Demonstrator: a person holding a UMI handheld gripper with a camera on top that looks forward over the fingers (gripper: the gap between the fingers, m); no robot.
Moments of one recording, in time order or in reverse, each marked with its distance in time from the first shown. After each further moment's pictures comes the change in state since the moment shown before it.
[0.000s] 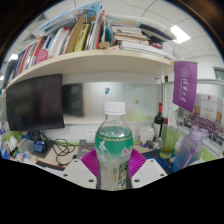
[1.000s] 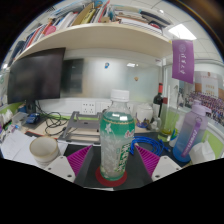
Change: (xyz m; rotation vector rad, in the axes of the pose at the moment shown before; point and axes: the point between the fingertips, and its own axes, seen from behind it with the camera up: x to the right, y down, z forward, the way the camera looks) arm 0.038 0.125 0.011 -0.092 -0.013 -0.092
